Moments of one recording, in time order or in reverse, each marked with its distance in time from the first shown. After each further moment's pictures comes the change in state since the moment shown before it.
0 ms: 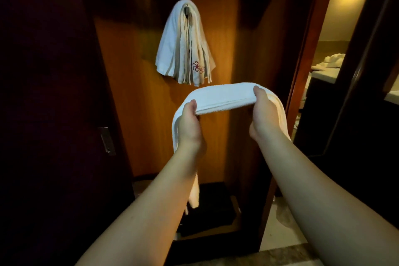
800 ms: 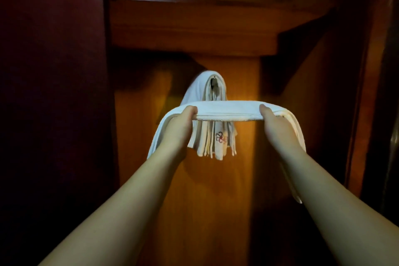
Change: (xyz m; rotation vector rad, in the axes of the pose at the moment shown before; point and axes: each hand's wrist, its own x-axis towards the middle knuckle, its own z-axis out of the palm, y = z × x) left_hand 0.208 0.138 0.023 0.406 -0.217 0.298; right_hand 0.142 -0.037 0.153 -0.707 -0.042 -0.447
